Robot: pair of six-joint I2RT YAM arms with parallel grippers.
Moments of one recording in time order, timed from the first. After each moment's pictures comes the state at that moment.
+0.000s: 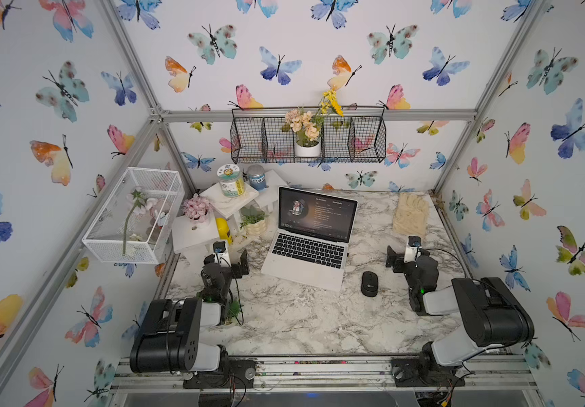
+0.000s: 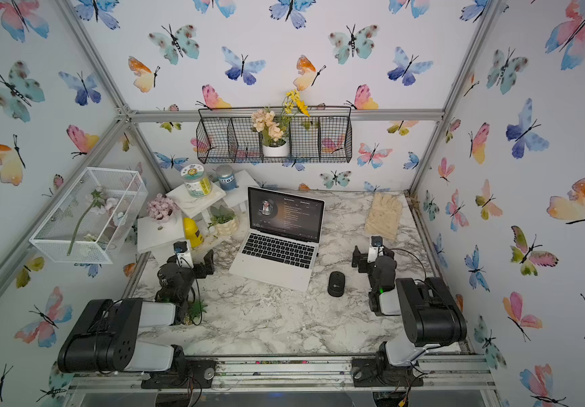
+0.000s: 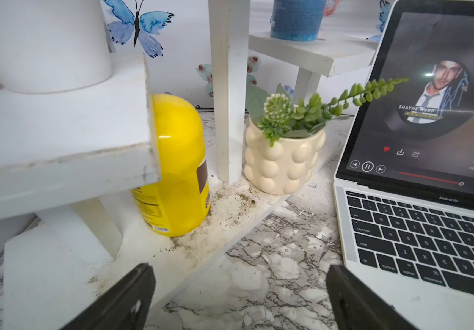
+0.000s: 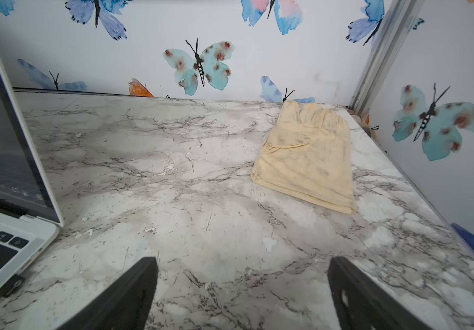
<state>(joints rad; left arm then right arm) -0.01 1.42 0.20 0.99 0.05 -0.04 0.08 1.58 0.27 1.05 0.06 -0.04</state>
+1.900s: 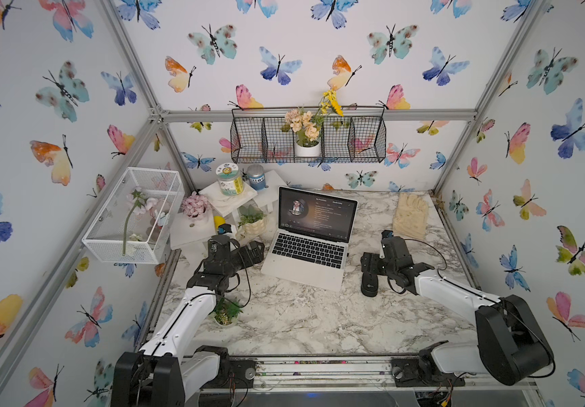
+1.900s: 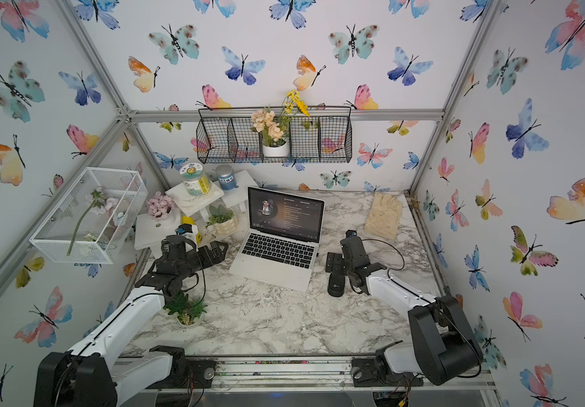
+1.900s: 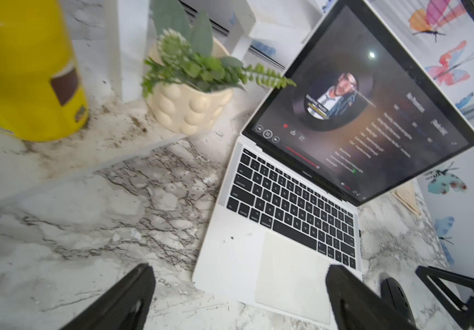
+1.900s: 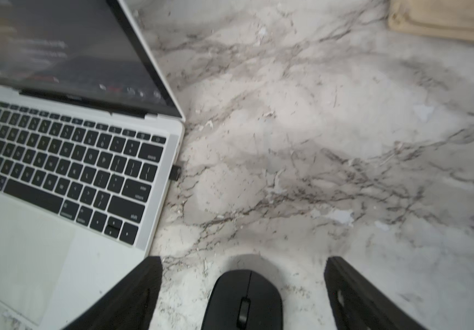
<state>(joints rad) -0.19 1.09 0.62 -0.12 0.25 -0.48 0.46 1.39 0.68 -0.18 0.11 0.43</state>
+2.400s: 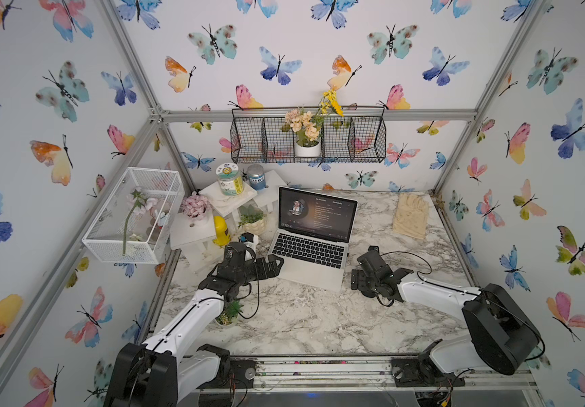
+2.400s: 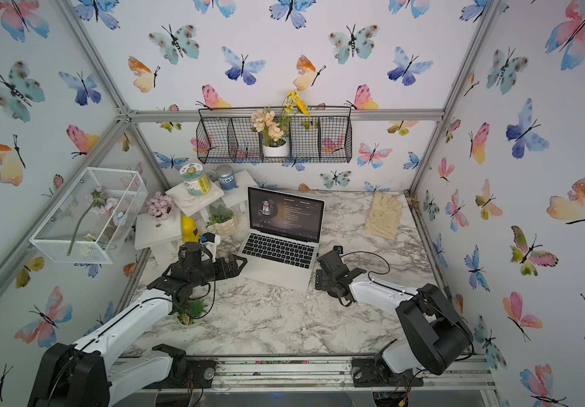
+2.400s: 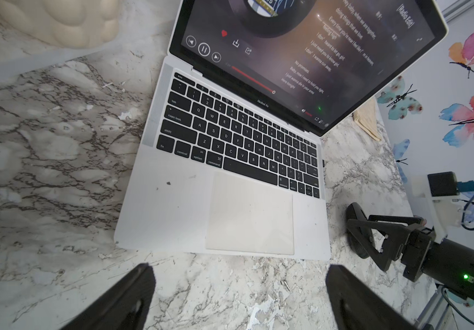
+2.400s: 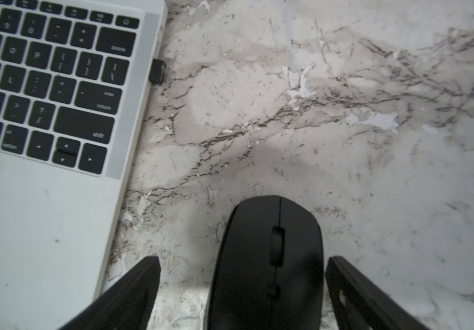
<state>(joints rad) -0.30 1.11 0.58 -0.12 0.34 -0.48 0.64 1.46 0.67 -0.31 0.29 0.60</state>
